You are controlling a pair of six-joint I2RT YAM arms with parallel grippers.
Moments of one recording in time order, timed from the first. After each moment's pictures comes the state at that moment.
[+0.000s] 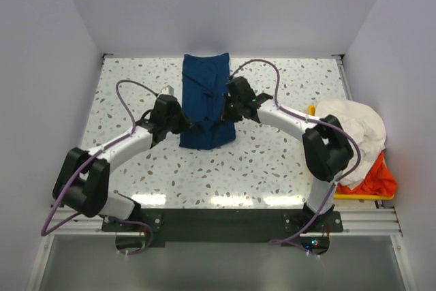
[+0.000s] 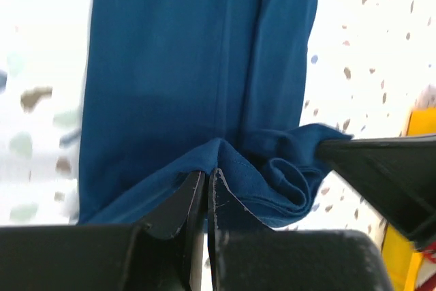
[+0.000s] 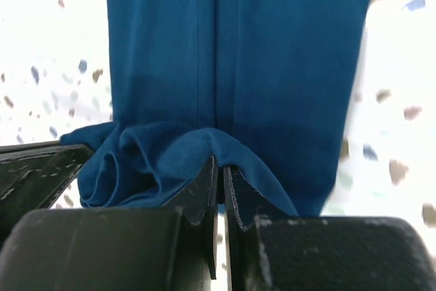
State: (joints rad) left arm -0.44 1.40 0.78 -0.10 -0.01 -0.83; right arm 0.64 1.81 1.33 -0.36 -0.02 0.67
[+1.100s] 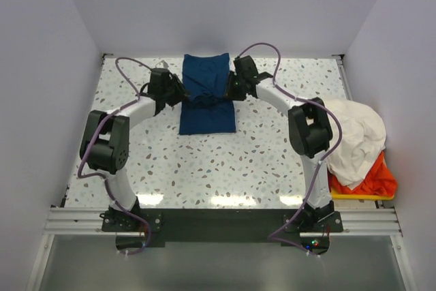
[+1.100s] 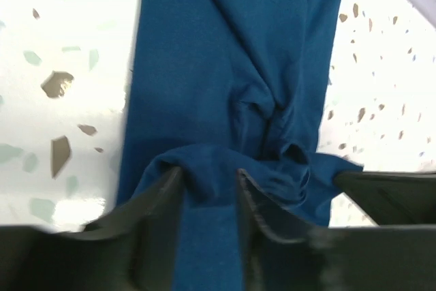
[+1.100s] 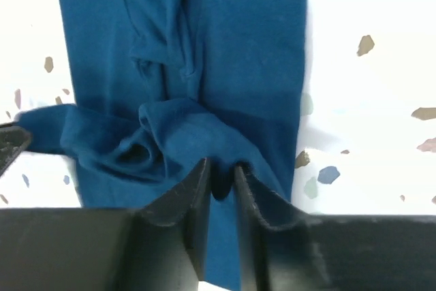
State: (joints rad) left arm -0.24 1.84 1.17 0.02 0.08 -0.73; right arm 0.48 2.16 1.75 -0.42 -0.06 0.60
